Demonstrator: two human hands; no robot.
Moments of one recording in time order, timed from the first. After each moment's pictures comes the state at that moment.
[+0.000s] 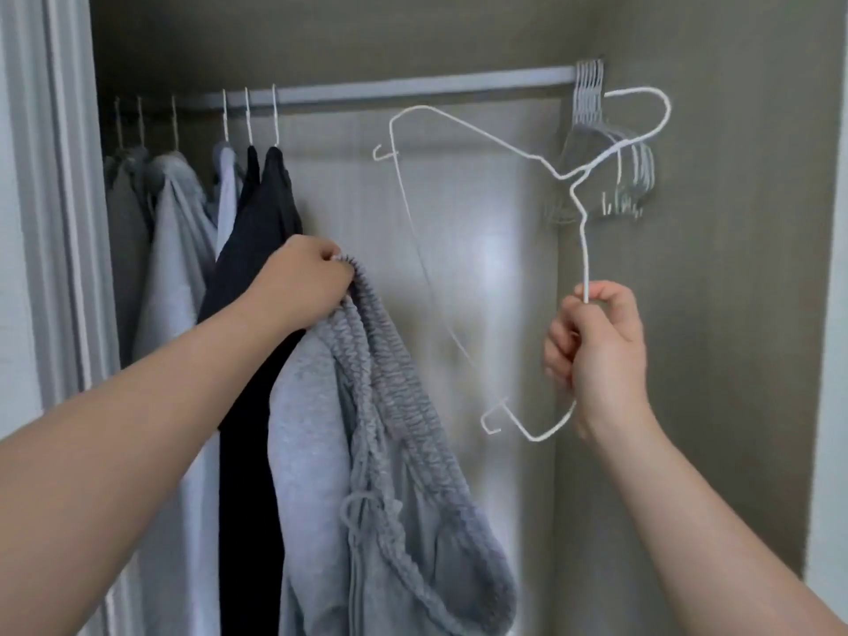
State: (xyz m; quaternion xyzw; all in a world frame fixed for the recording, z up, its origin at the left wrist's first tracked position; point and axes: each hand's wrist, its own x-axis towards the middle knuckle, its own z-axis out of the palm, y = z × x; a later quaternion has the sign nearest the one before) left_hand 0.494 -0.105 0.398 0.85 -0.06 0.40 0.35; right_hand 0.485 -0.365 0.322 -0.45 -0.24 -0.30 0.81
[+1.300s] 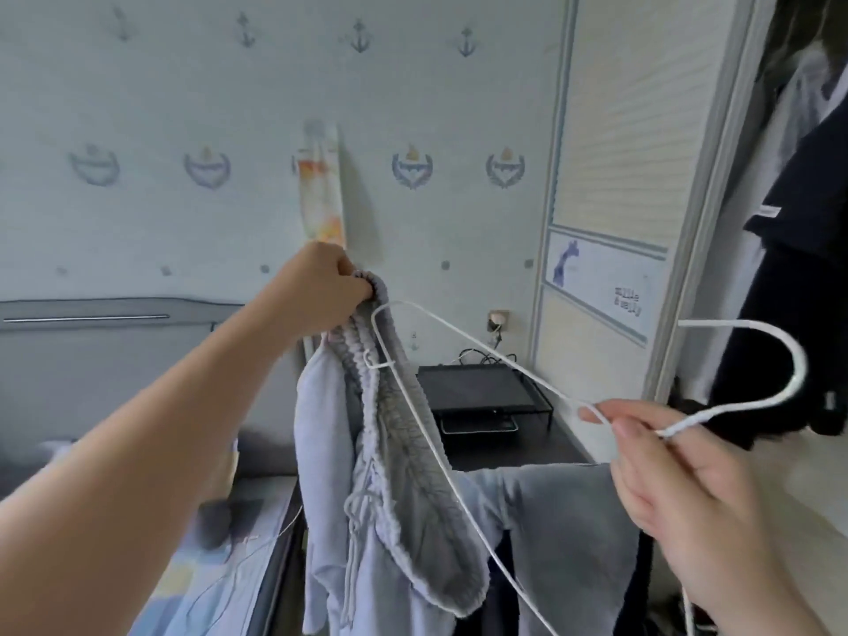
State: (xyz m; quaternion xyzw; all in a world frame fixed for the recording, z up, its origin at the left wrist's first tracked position) left_hand -0.195 -0.250 0.261 0.71 0.57 0.40 0.09; right_hand 0.075 -0.425 0.138 -0.37 -0.57 0.26 0.68
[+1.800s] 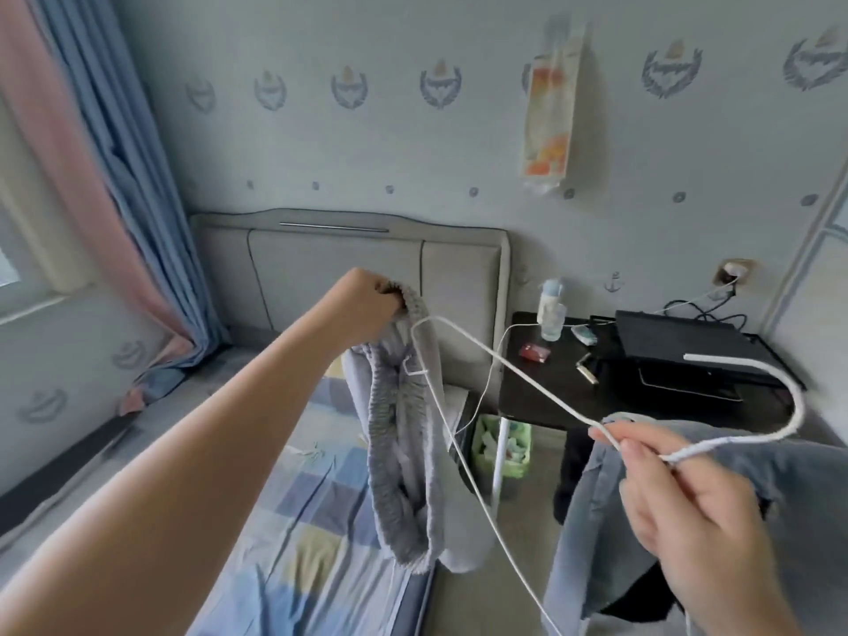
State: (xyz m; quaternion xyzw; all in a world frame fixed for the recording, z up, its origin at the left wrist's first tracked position) left_hand -0.489 -0.324 0.162 0.58 0.72 0.35 0.15; right_hand -0.181 -0.432 0.060 -0.37 -0.62 0.36 0.59
